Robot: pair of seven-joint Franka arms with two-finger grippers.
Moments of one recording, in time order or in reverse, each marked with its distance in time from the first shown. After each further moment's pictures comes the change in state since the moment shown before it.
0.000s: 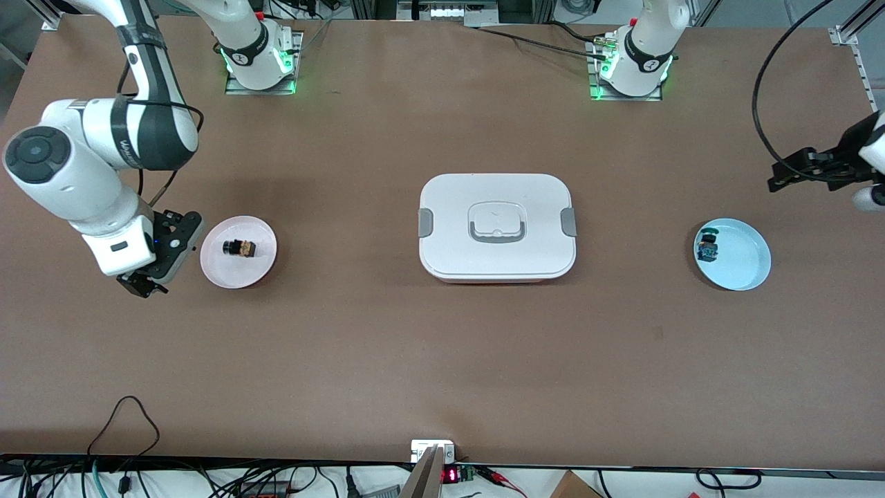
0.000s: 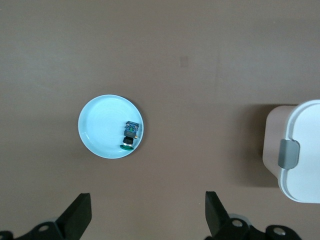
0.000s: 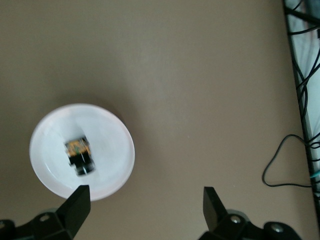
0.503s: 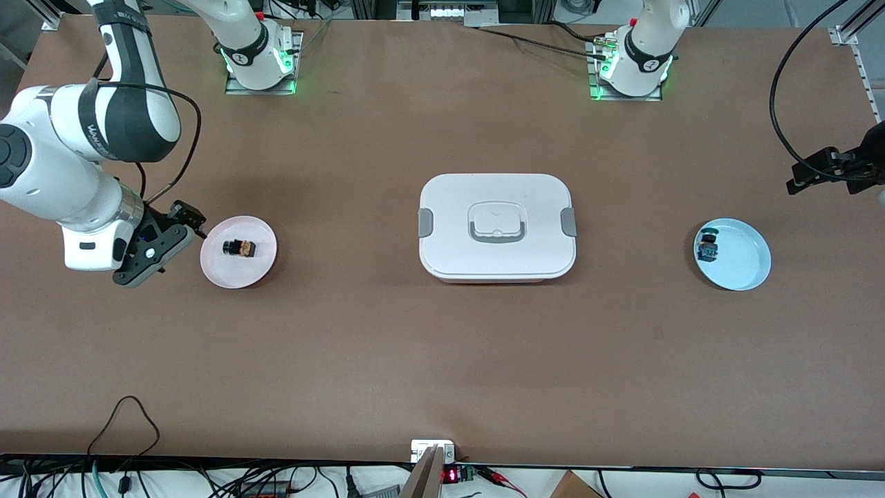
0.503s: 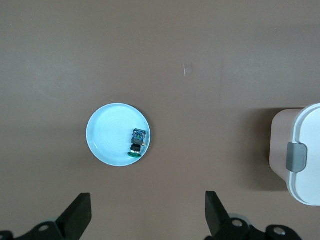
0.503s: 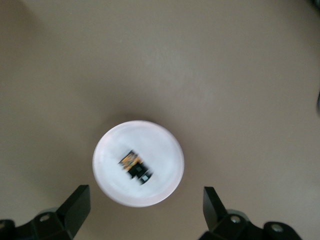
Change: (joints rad) left arm 0.019 0.004 0.000 0.009 0.004 0.025 0.051; right arm -0.001 -0.004 0.000 0.086 0.056 -0.266 0.504
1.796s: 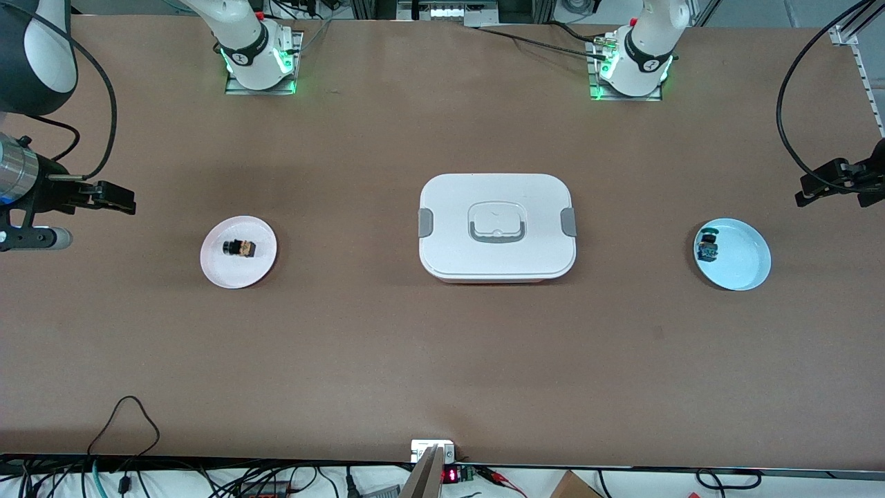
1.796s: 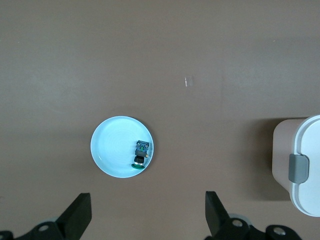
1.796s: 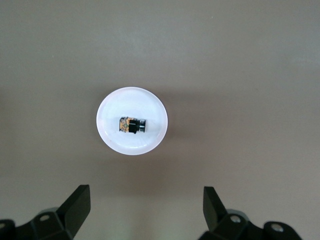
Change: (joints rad) left arm 0.000 0.050 -0.004 0.070 0.009 0.005 0.010; right arm -0.095 -0.020 0.028 0.281 -0.073 -0.372 0.575
